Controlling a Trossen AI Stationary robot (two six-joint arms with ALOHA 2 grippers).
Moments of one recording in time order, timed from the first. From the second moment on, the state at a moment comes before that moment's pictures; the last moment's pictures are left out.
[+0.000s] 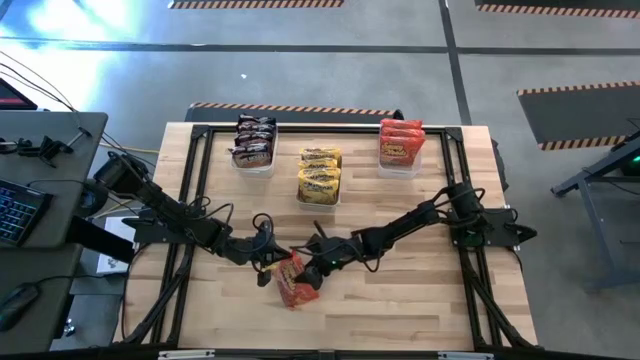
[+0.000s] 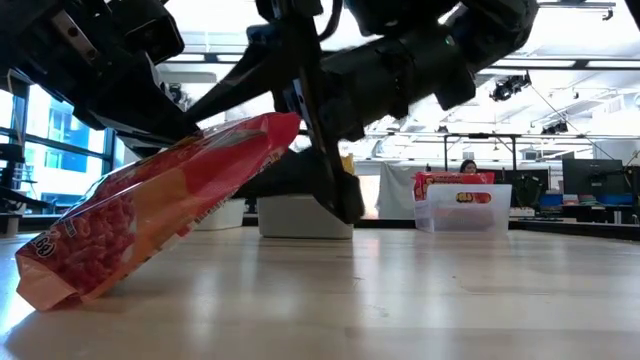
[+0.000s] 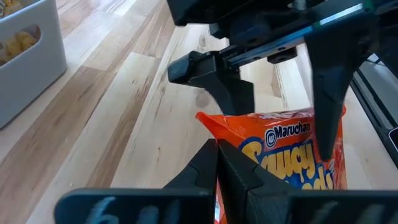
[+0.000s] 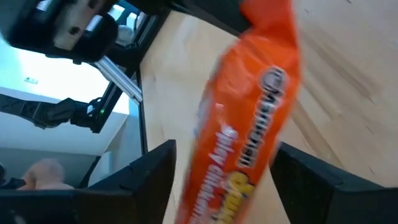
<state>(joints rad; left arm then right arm) -0.50 1.43 0.43 0.47 -0.43 -0.49 0.28 2.09 1.17 0.47 -0.09 1.03</state>
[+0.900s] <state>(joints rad) -0.50 1.27 0.43 0.43 -0.42 -0.42 0.28 2.09 1.20 0.42 -0.13 0.92</state>
